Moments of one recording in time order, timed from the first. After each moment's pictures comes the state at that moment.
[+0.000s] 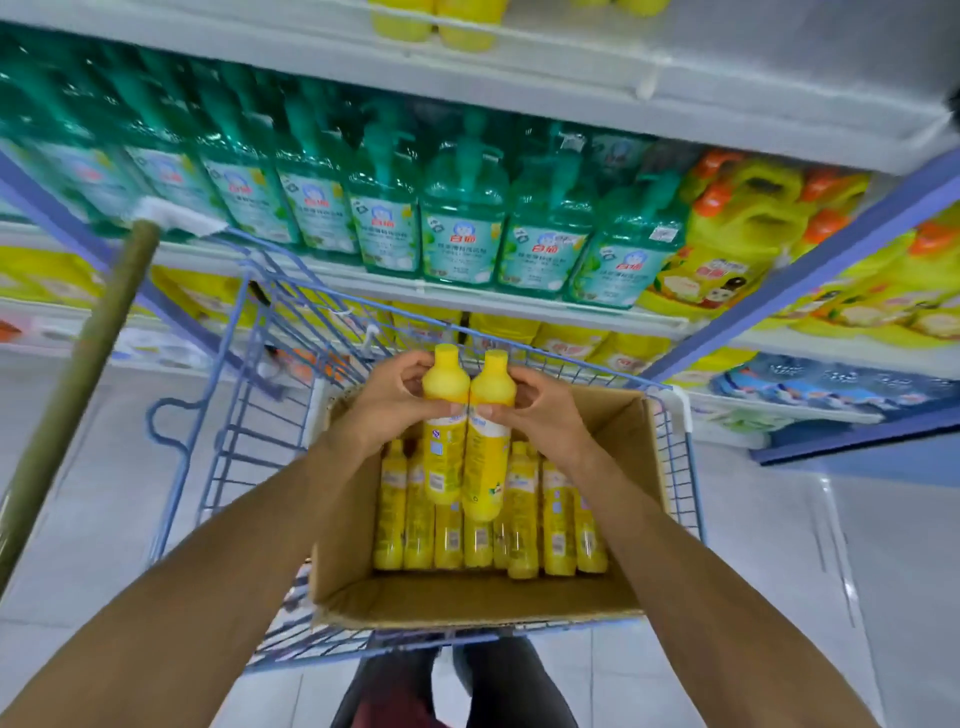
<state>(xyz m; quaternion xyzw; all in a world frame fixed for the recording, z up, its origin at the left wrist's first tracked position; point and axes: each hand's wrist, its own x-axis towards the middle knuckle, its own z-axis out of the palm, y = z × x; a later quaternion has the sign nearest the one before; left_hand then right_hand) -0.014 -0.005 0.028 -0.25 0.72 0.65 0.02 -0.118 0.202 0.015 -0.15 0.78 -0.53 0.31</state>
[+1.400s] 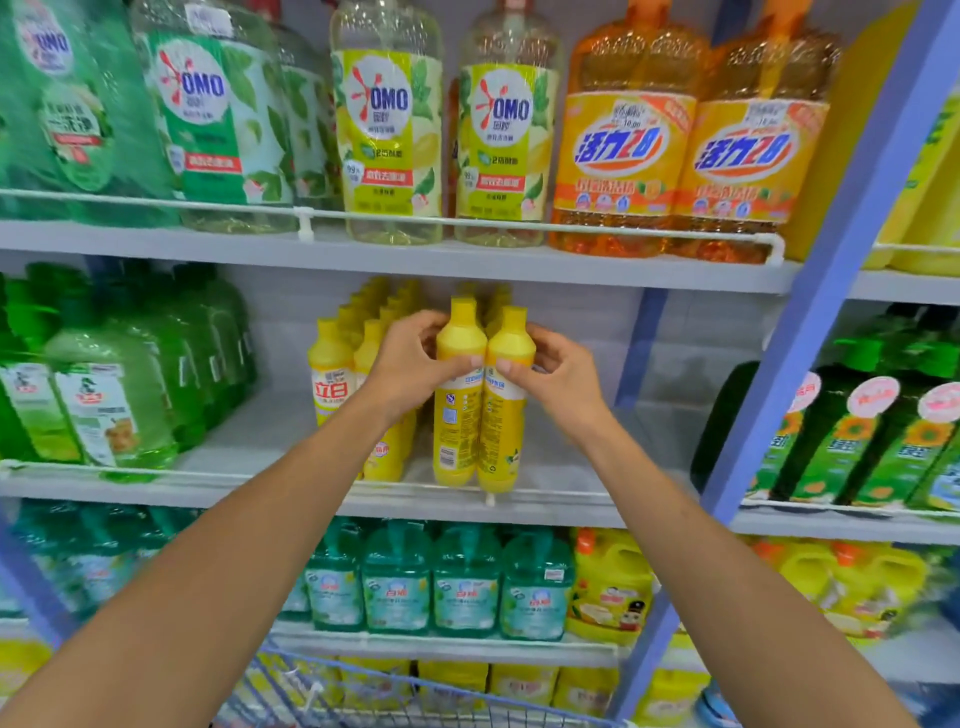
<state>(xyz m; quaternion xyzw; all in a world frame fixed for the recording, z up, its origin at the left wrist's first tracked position) -0.244 -0.001 0.452 0.00 0.80 0.52 -0.31 -0.342 0.179 0.428 -0.33 0.67 -0.66 -0.01</state>
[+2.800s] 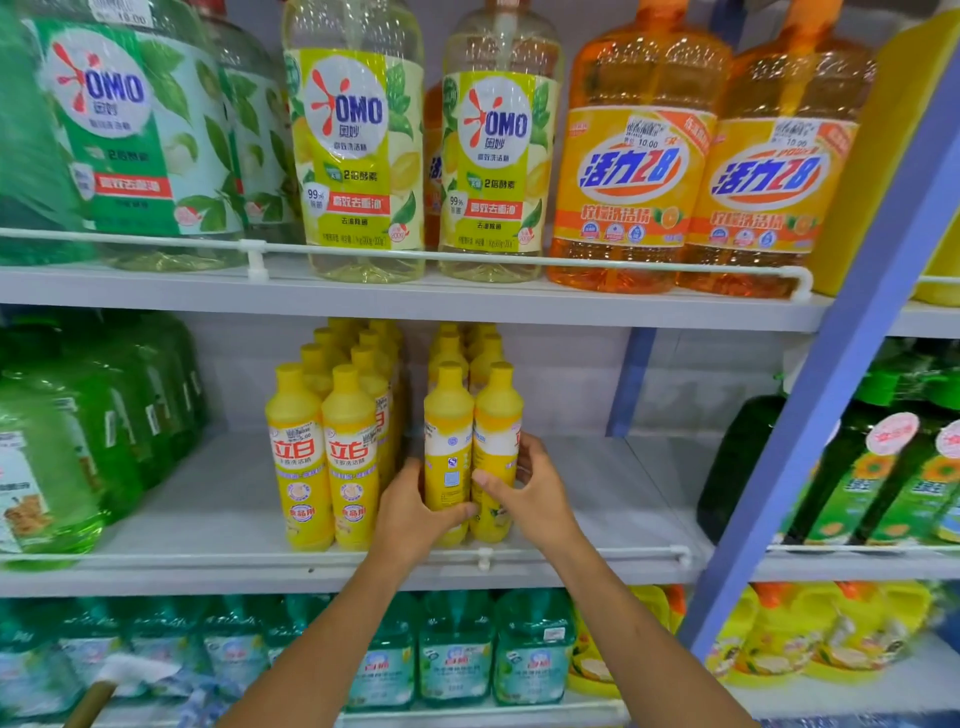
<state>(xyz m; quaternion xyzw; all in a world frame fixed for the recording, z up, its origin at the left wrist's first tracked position) -0.285 -0.009 0.301 -0.15 0.82 0.51 -0.22 -0.375 0.152 0.310 -0.24 0.71 -0.66 0.03</state>
